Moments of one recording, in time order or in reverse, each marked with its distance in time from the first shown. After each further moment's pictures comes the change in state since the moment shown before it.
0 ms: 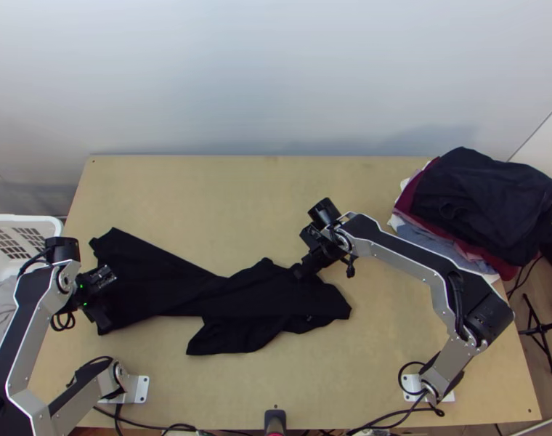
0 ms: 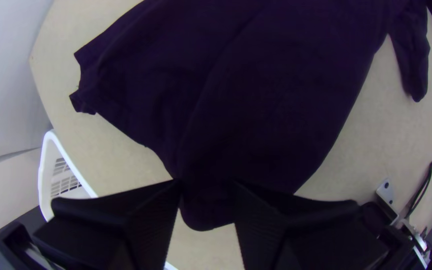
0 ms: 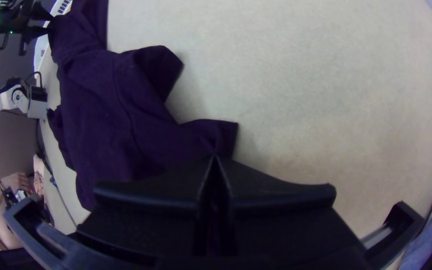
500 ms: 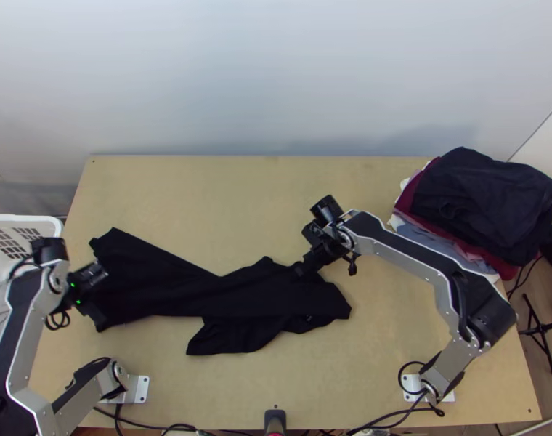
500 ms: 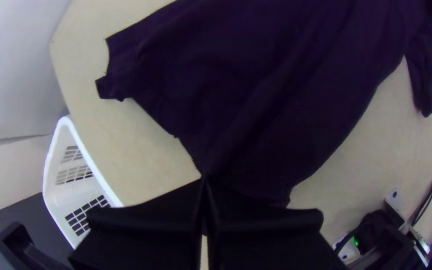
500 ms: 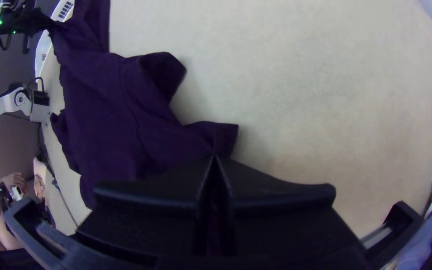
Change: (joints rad) left arm 0.092 0.000 0.014 0.060 0.023 0.023; right arm -0.014 -0.019 0.015 -0.016 0.000 0.000
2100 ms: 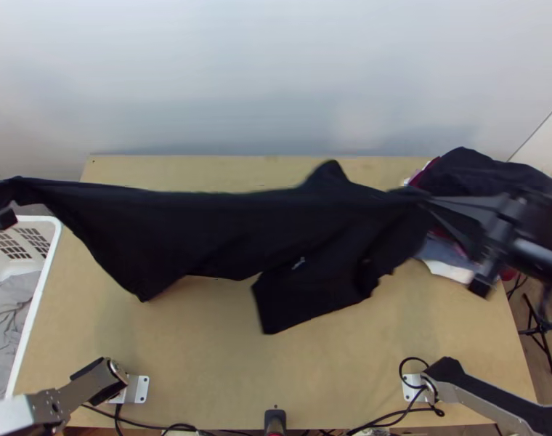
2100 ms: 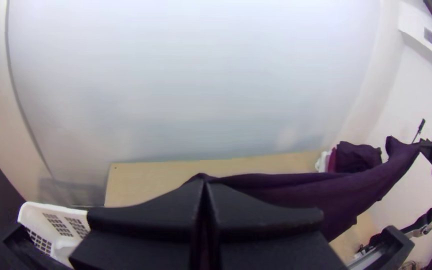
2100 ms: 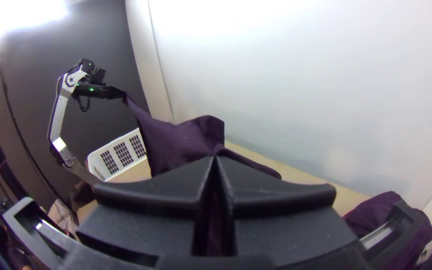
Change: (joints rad) left arm 0.224 0.119 1.327 -0.601 0.853 -0.785; right arm -0.114 -0.724 0.724 -0.436 -0.015 0.095
